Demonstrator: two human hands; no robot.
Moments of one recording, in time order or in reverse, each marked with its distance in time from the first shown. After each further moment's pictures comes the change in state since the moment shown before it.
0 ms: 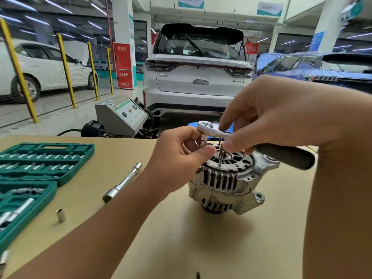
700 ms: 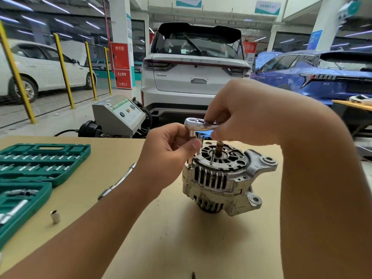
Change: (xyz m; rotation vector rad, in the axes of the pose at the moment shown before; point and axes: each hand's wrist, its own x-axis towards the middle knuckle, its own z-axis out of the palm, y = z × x) left_hand -0.001 -0.001 -0.002 -0.162 0.060 -0.041; right_hand 0.020 -0.008 0.015 -0.189 0.127 -0.014
